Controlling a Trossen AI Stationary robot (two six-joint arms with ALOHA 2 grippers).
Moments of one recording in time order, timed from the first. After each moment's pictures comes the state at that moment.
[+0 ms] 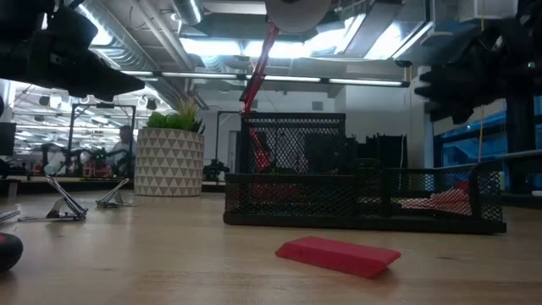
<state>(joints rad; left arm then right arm) 0.05 0.06 0.05 -0.08 -0.16 0.09 -0.25 0.02 0.04 0.01 -0.02 0.32</state>
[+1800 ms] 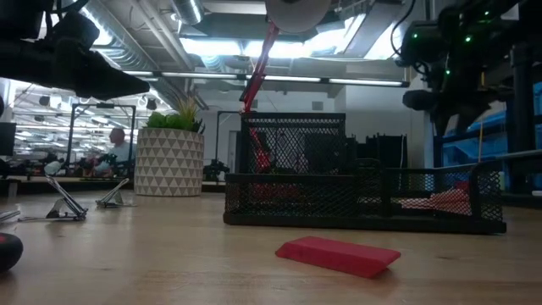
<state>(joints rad) 0.05 0.06 0.05 -0.05 -0.34 0.09 -0.61 1.06 0.80 -1.01 0.58 0.91</state>
